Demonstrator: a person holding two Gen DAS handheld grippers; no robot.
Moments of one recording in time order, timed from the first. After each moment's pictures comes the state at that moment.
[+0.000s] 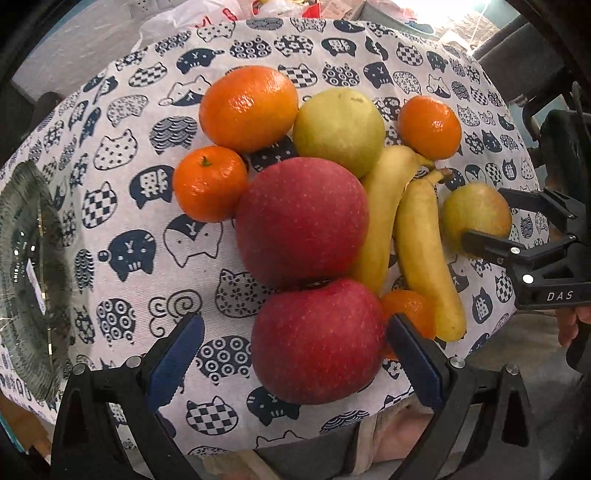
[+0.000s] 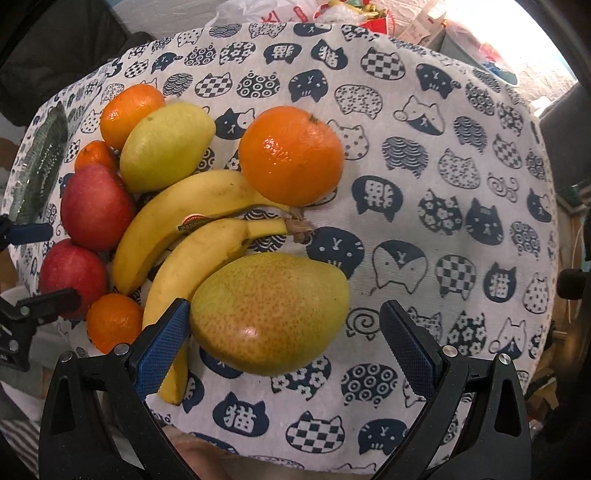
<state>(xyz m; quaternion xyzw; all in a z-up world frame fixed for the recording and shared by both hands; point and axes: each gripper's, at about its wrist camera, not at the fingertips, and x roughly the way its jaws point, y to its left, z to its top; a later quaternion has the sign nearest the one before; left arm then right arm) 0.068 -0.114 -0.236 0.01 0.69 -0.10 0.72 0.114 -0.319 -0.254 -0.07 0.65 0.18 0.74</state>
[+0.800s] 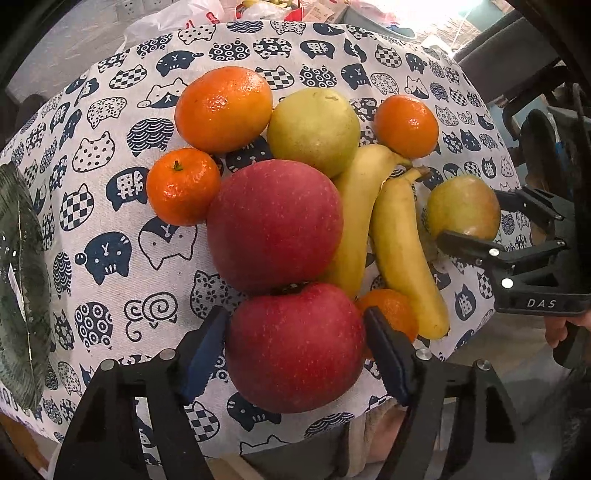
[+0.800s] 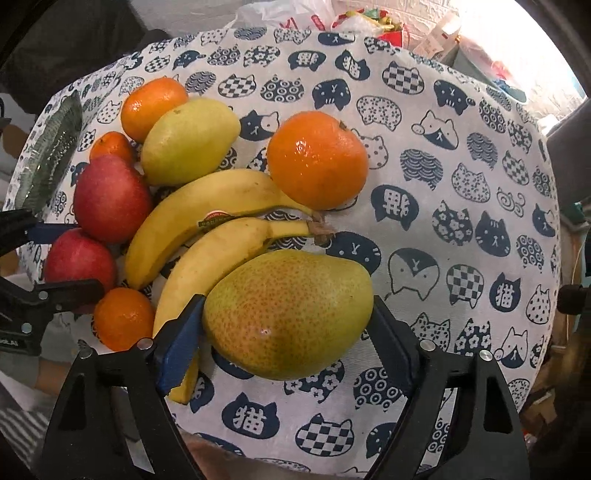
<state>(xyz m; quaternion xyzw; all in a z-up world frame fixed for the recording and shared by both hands) 0.063 -0.114 -0.235 -0.01 0.67 -0.14 0.73 0.100 -0.309 -0.246 -0.09 0.62 0.19 0.75</state>
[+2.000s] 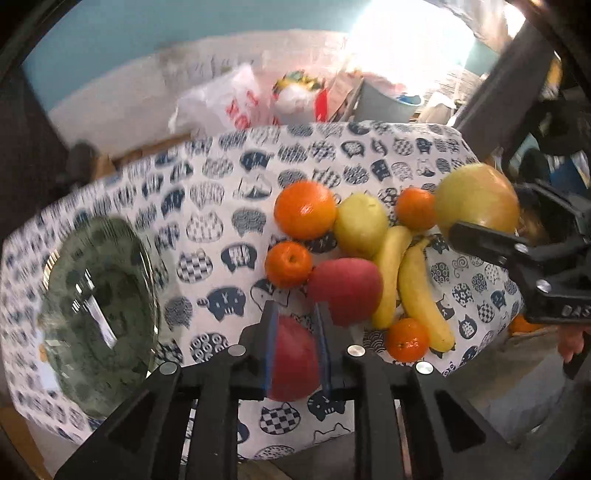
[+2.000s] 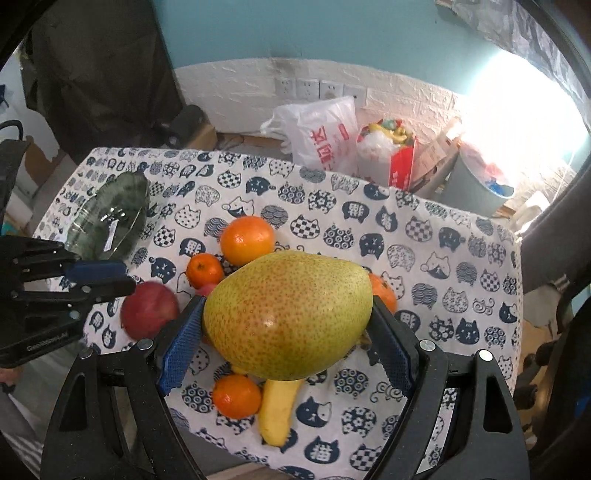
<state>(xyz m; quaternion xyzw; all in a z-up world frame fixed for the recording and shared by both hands) 0.056 -0.049 -0.155 0.00 0.57 -0.10 0.81 0.095 -0.242 -0.139 -0.08 0.50 0.23 0.83</state>
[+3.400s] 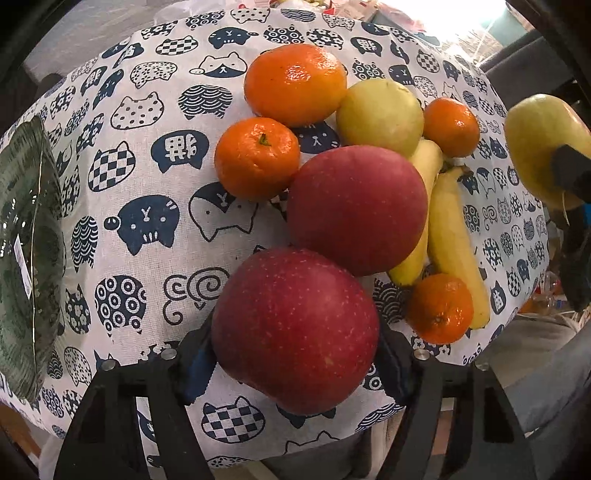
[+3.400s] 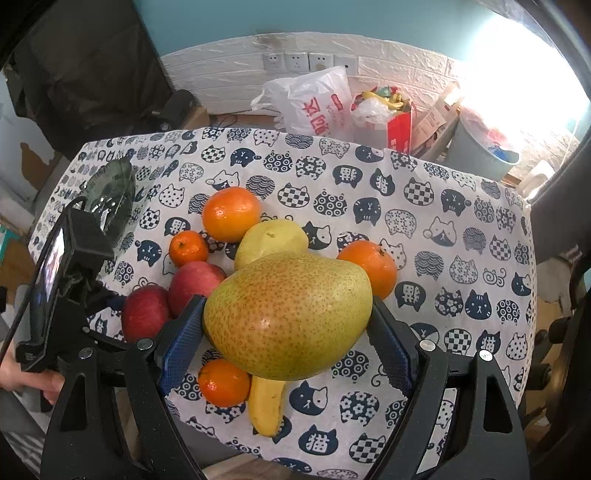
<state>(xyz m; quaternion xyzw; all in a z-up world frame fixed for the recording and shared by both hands) 0.051 -0.080 -0.254 -0.02 0.67 -0.11 0.73 0.102 -0.264 -0.162 -0.06 0.53 0.22 0.82</state>
